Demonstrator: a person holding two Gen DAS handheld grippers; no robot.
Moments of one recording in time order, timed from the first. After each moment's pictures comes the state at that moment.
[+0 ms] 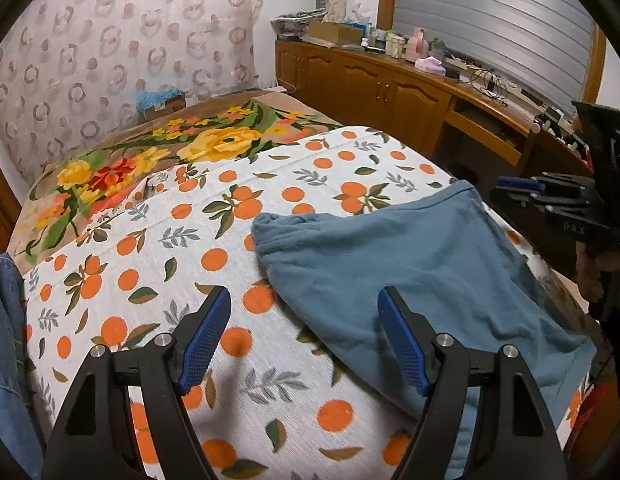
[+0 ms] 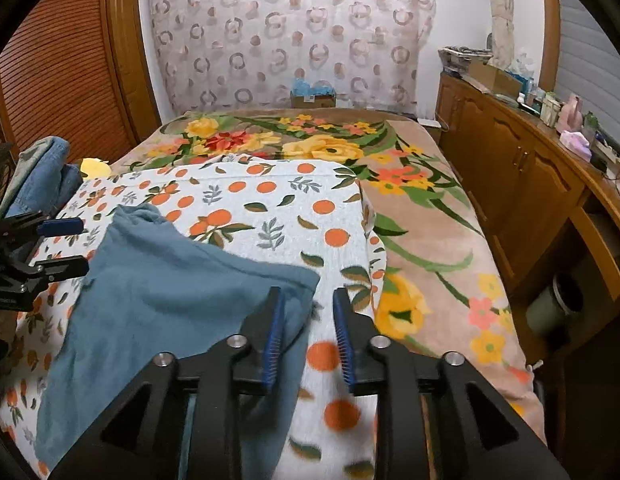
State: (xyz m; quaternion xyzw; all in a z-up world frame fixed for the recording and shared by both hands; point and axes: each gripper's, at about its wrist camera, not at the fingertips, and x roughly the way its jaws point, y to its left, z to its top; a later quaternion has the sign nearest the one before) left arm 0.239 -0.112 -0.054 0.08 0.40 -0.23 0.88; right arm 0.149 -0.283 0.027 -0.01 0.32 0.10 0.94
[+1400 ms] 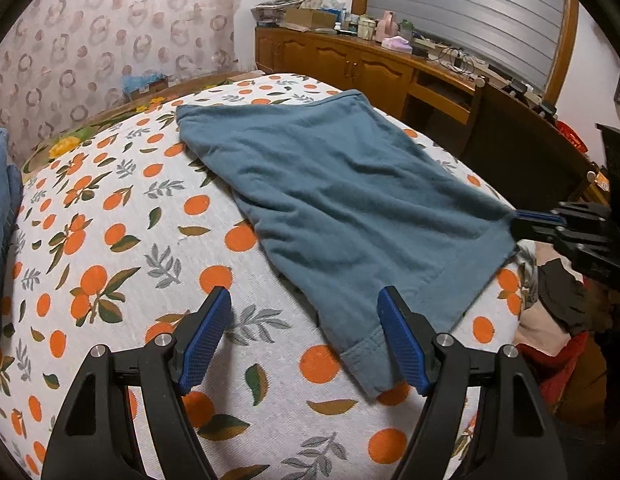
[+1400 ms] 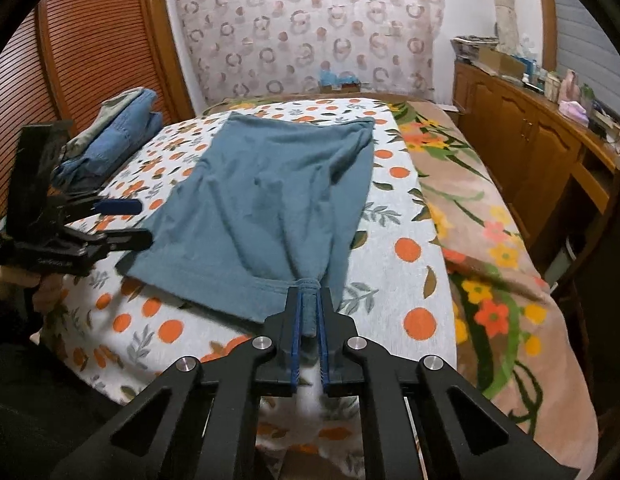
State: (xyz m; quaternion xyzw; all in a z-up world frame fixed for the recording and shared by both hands) left arm 0.082 -0.128 -0.080 0.08 0.42 -0.25 0.87; right arm -0.041 -0.290 0.001 0.01 0.33 0.14 0.93
